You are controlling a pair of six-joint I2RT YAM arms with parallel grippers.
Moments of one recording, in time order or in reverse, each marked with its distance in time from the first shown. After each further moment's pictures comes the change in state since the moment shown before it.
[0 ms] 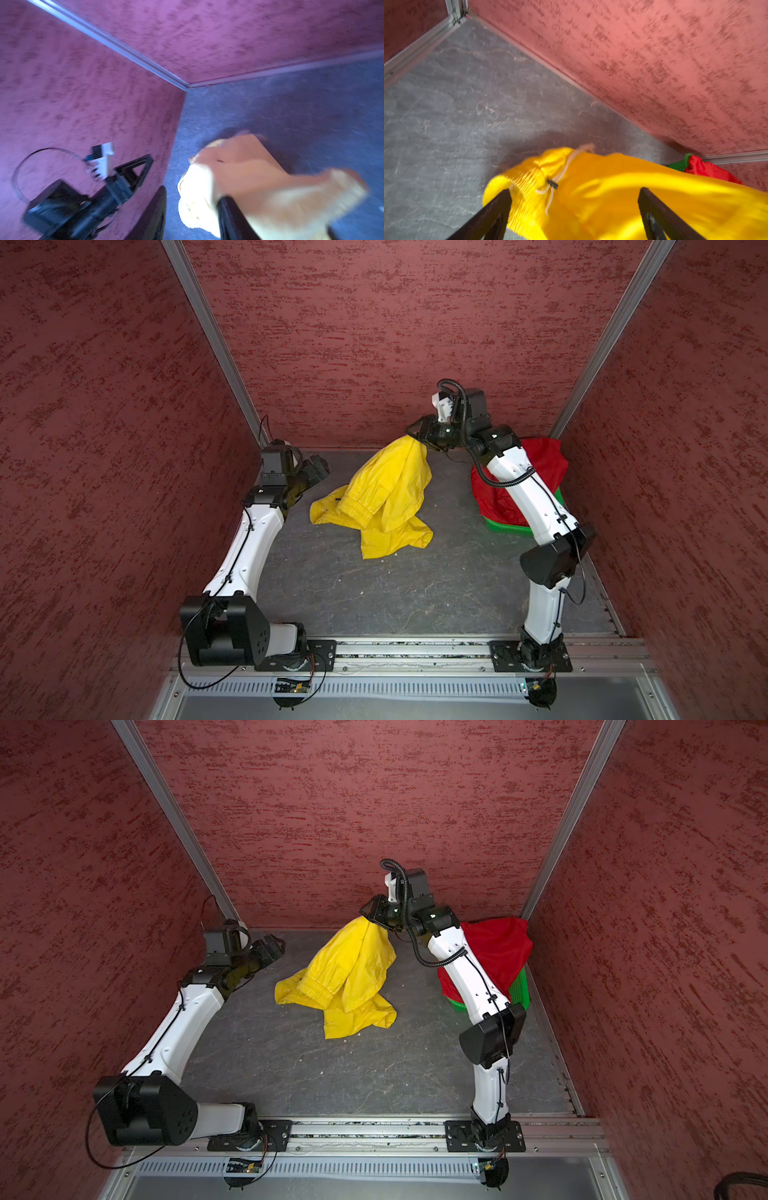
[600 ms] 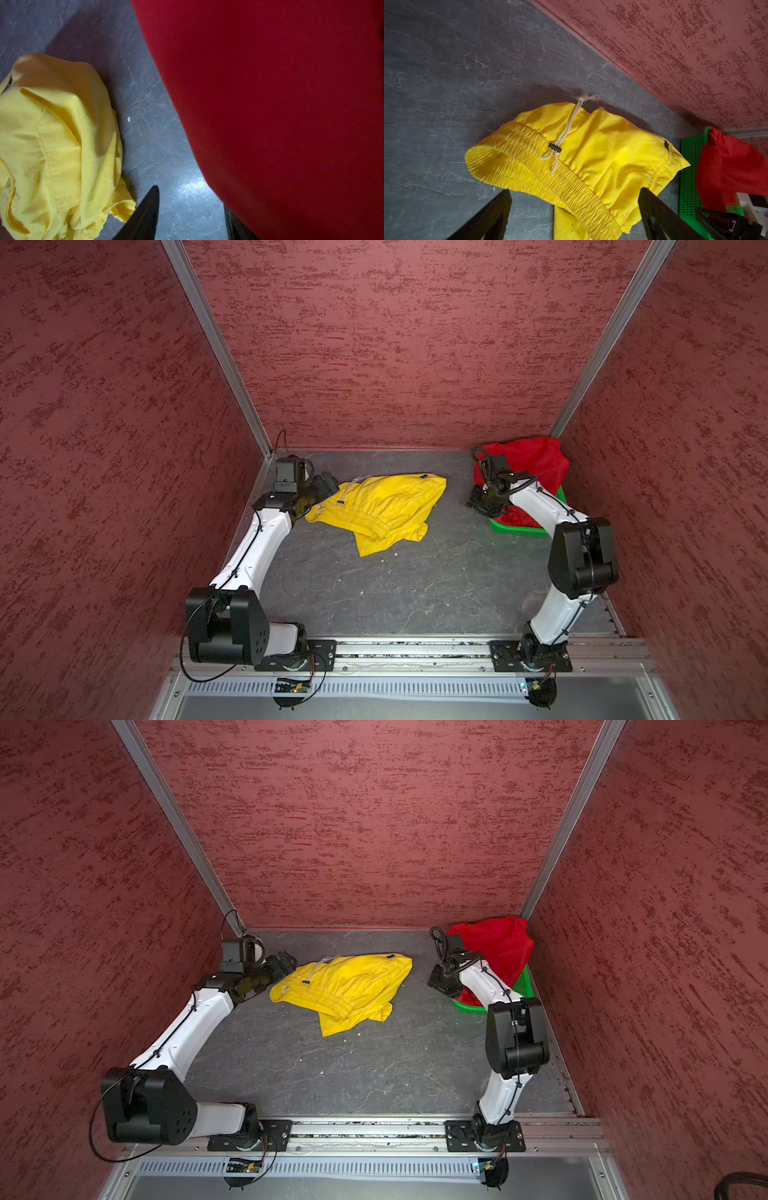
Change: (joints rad) left arm -0.053 0.010 -0.088 -0.029 0.029 -0.003; right arm -0.273 -0.207 -0.851 0.033 0.223 -0.074
